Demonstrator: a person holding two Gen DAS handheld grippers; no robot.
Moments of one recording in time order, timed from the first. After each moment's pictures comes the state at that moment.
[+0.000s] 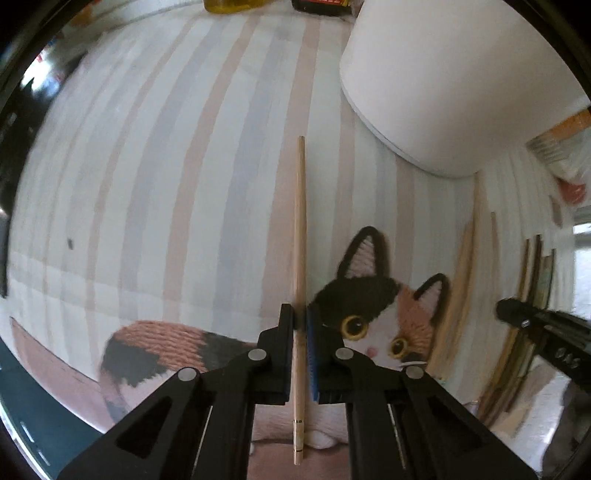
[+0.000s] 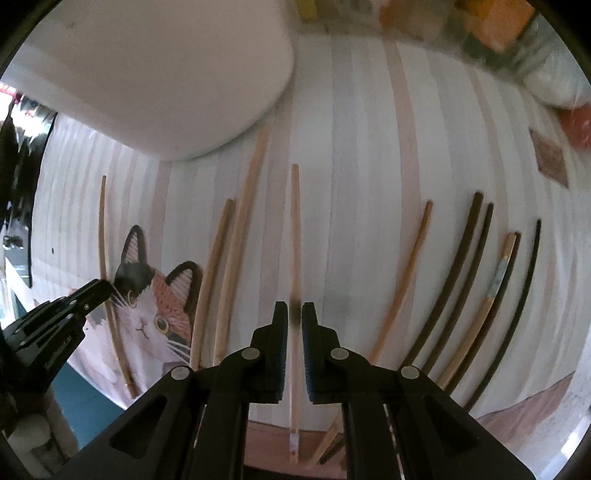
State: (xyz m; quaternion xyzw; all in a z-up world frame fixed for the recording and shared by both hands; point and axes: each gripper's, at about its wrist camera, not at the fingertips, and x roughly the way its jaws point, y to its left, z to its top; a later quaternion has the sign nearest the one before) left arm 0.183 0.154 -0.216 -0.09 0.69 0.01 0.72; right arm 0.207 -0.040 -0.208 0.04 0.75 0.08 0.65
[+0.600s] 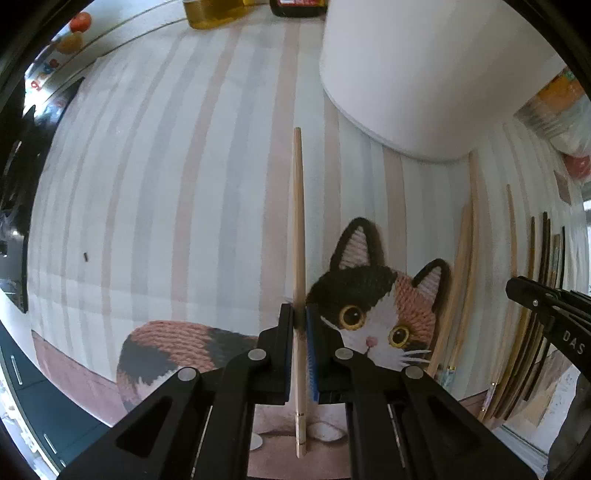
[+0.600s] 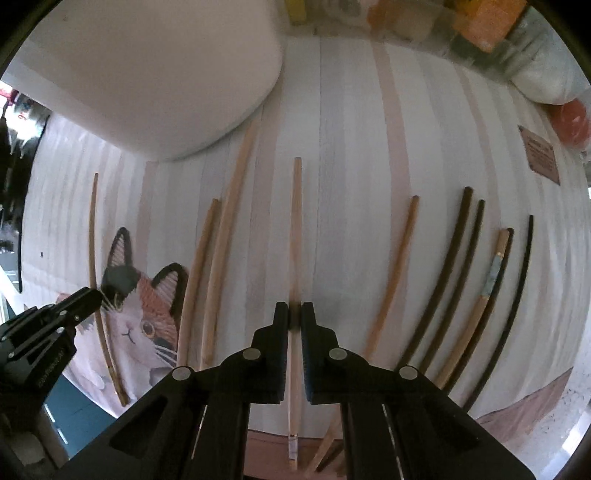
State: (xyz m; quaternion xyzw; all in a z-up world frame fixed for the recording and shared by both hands) left arm 0.196 0.130 -0.176 -0.02 0.68 0.02 0.73; right arm 0.196 -0.029 -0.207 0.03 0.73 0.07 0.68
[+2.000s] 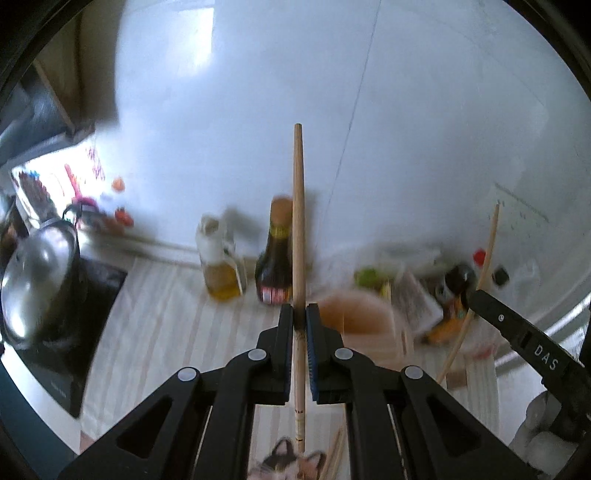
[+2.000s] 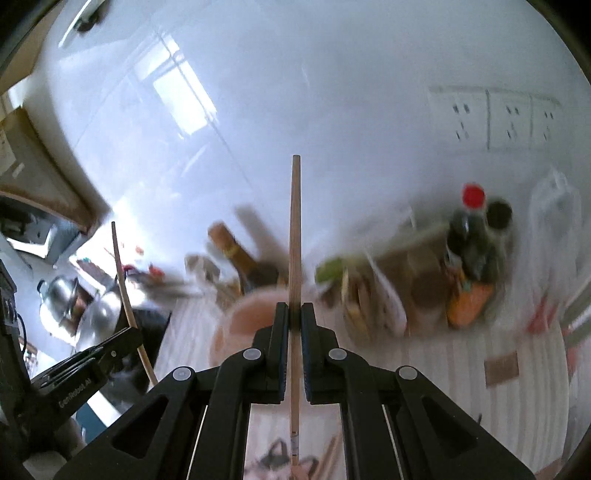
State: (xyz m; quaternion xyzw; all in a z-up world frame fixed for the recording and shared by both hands) left arm 0.268 0.156 0.114 -0.07 0.42 0.02 0.91; right arm 0.331 -0.077 0.080 0.16 0.44 0.13 0.87
